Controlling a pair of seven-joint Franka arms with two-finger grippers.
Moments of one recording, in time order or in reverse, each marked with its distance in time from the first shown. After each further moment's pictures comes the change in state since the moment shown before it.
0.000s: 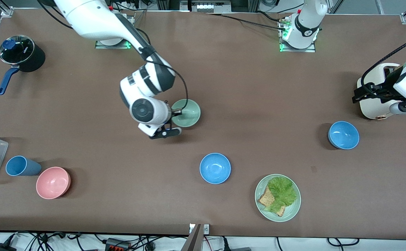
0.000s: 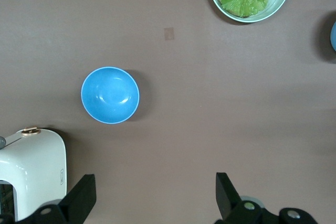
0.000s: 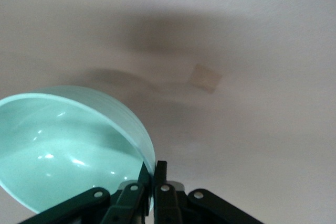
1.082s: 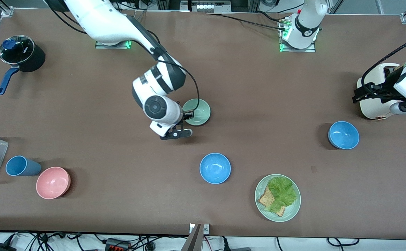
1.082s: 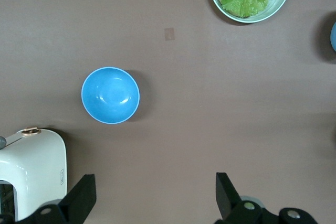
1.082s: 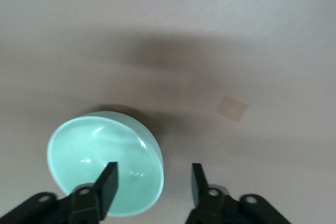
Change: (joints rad) left arm 0.001 0.000 0.000 0.001 0.000 0.000 0.000; right arm 0.029 -0.002 -0.022 0.092 0.001 0.028 0.041
